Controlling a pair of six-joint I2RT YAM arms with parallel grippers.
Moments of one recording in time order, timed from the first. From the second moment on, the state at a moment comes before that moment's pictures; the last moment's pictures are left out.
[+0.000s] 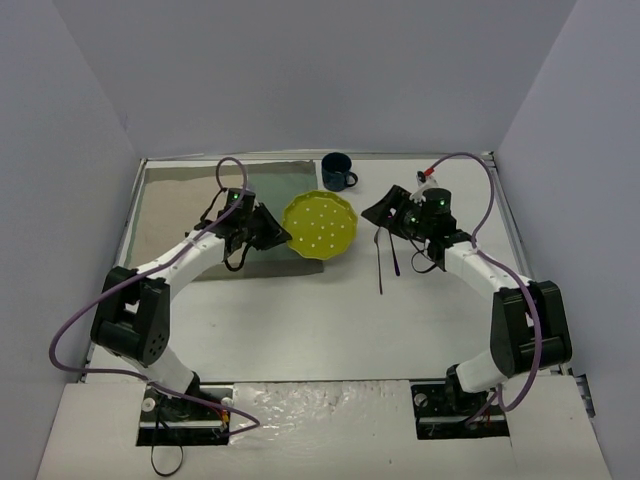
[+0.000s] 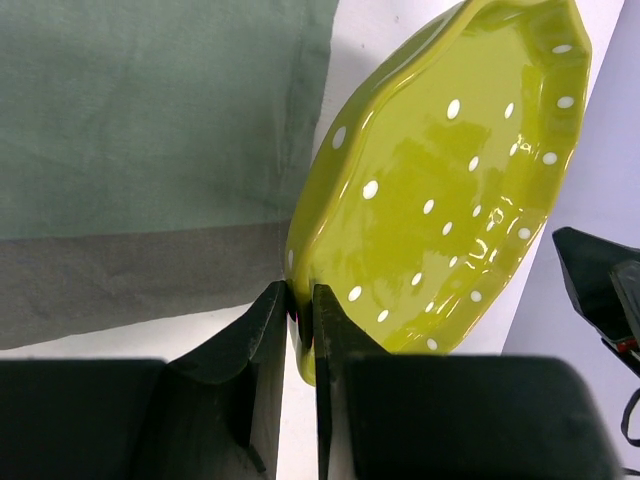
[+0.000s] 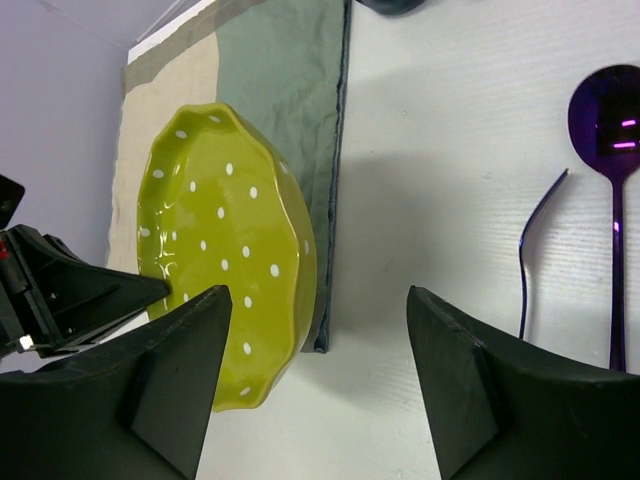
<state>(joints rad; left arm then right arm) -0.37 1.60 1.08 -0.21 0.25 -0.93 0.21 1.49 0.85 0.19 -0.36 0.69</state>
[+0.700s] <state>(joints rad) 0.01 1.51 0.95 -0.11 0.25 -0.96 0.21 1.41 0.87 0.13 -0.37 0.61</state>
